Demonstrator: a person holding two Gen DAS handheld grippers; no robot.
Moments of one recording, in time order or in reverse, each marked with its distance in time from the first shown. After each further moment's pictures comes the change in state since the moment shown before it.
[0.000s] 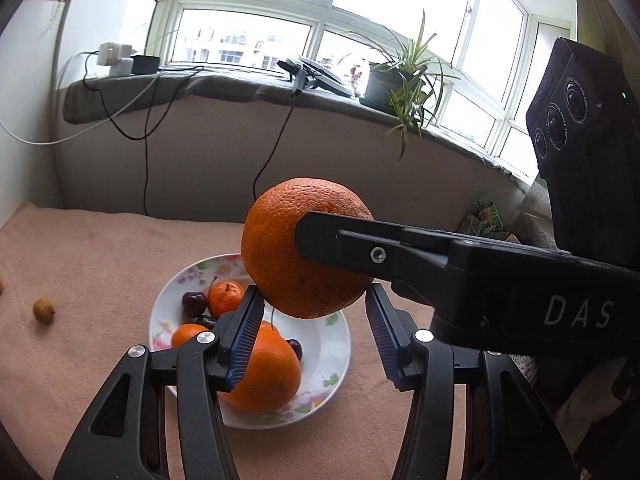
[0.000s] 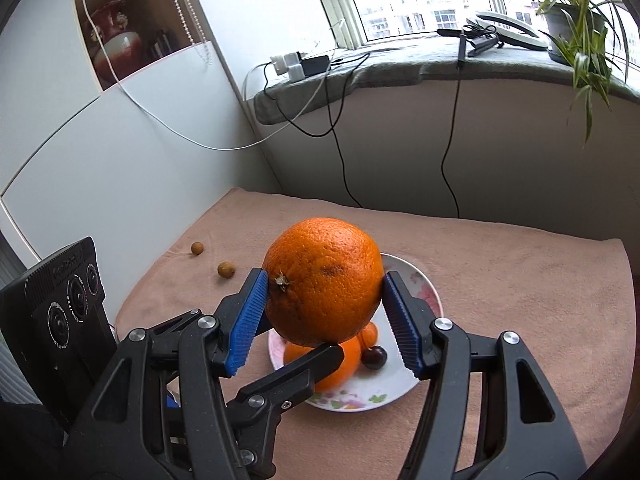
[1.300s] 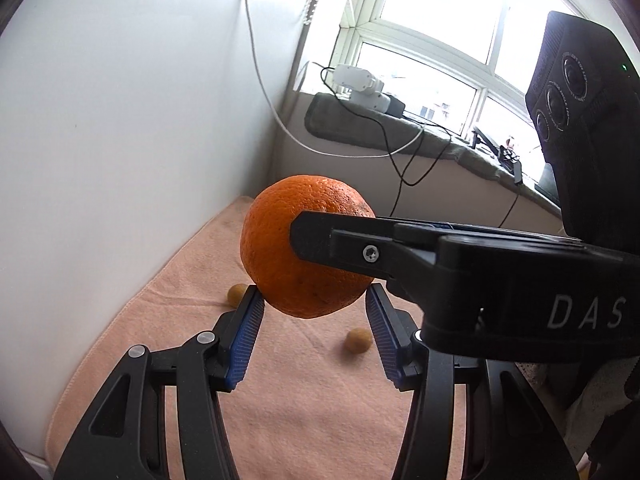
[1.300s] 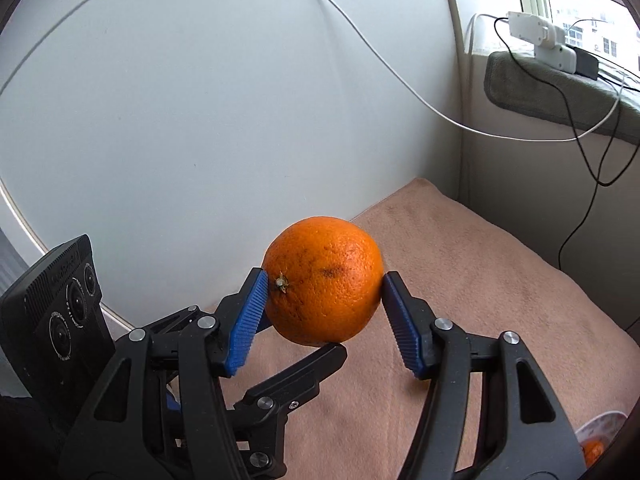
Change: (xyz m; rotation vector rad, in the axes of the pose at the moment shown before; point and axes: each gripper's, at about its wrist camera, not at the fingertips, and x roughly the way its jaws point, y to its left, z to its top) left arm -0.129 0.246 -0.012 -0.234 -0.154 0.380; right arm 0.188 0.264 0.039 -0.349 0.141 0.302
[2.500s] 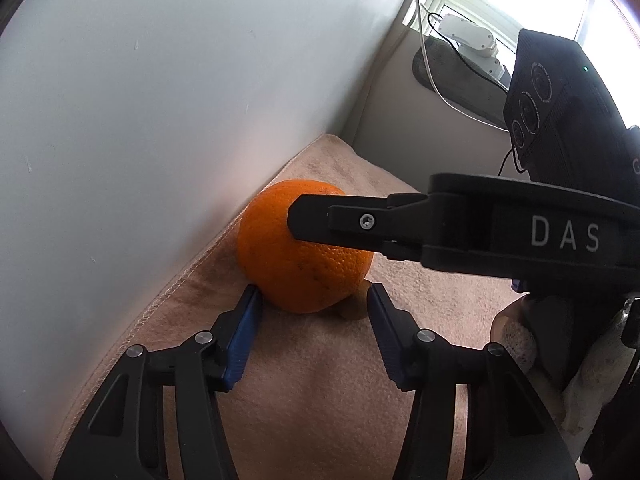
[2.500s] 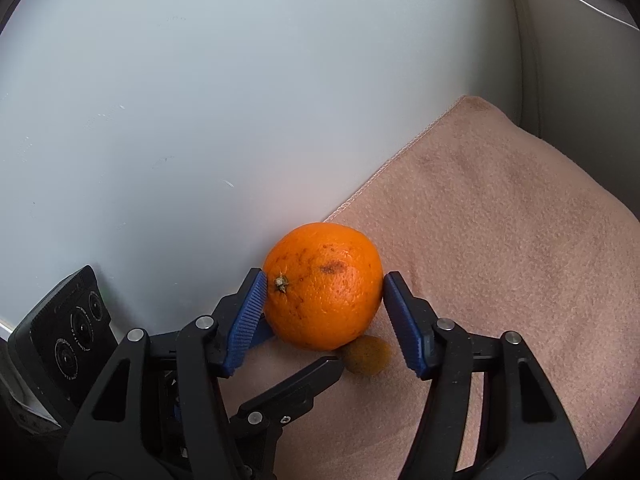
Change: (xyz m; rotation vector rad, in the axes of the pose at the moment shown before) left arm 0.119 0.100 0.005 -0.178 0.196 0.098; right arm 0.224 -0.065 0.028 0.144 0.284 0.189
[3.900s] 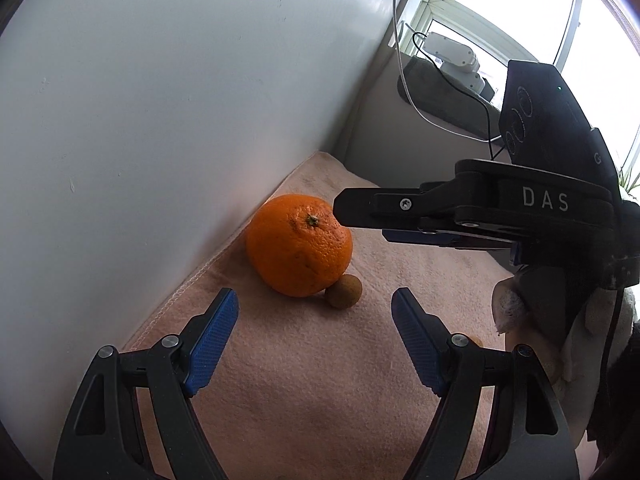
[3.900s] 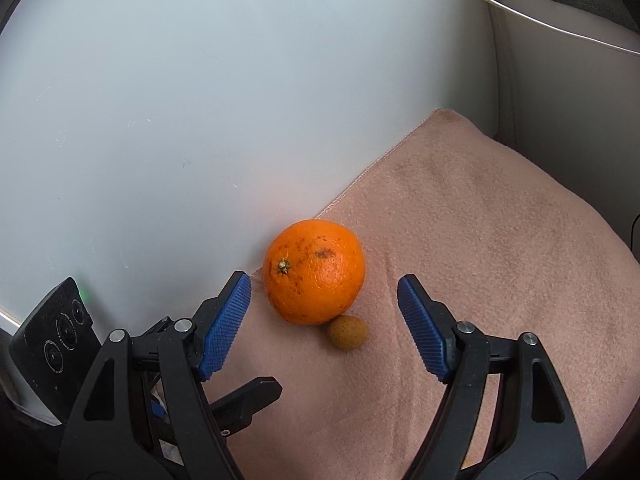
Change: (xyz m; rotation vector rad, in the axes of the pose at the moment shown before) left arm -0.043 0.003 -0.017 0.004 -0.057 -0.017; right arm -0.052 0.007 -0.002 0.028 -0.018 -0.024
